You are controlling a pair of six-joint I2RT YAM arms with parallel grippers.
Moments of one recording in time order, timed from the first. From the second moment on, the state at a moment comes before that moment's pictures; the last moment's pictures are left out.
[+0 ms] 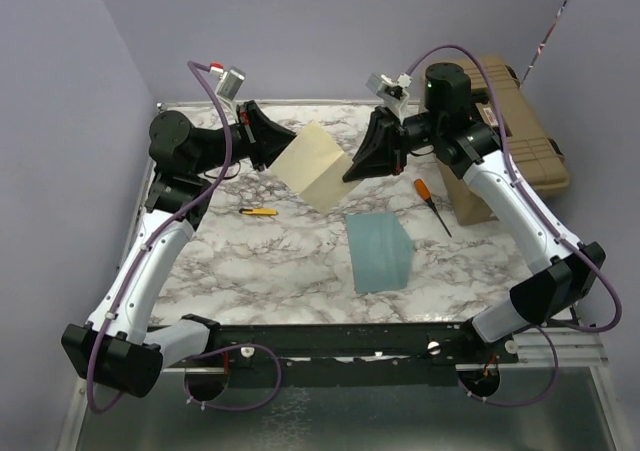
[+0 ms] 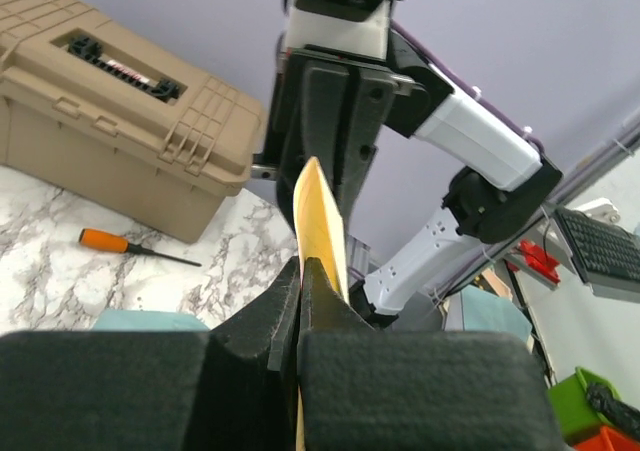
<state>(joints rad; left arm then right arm) -0.29 1.14 1.21 0.27 0.99 -0.81 0.47 1.54 1.65 -0.39 -1.46 0.00</state>
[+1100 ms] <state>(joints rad) -0.31 1.10 1.27 -0.16 0.48 -0.52 0.40 1.43 1.45 -0.17 -1.05 0.37</state>
